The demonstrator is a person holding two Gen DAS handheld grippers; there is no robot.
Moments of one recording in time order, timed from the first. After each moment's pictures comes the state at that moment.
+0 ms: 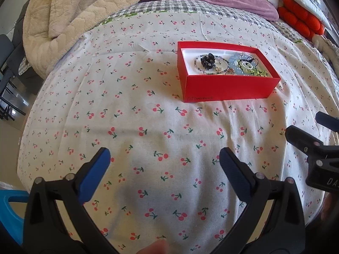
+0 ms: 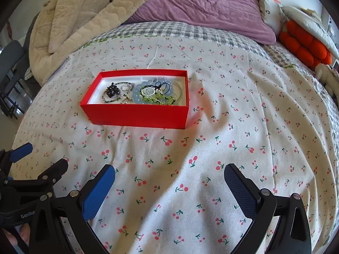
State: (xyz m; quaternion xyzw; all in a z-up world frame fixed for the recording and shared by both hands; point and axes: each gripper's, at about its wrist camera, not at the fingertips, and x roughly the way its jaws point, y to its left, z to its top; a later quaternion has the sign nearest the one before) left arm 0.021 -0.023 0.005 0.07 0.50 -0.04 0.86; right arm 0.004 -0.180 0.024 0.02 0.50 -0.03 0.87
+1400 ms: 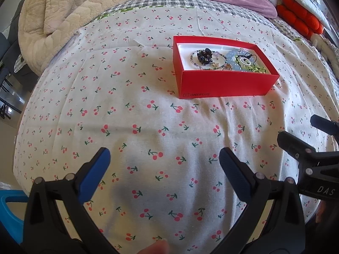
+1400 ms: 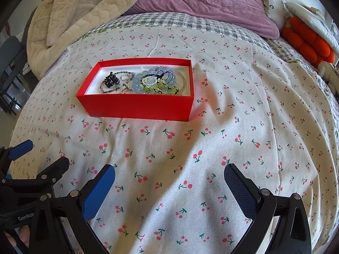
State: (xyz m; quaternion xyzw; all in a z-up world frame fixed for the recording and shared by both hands) left arm 0.023 -0.027 0.001 0.06 0.51 -0.05 0.86; right arm 0.007 -0.176 0.014 0.01 0.51 -0.03 0.86
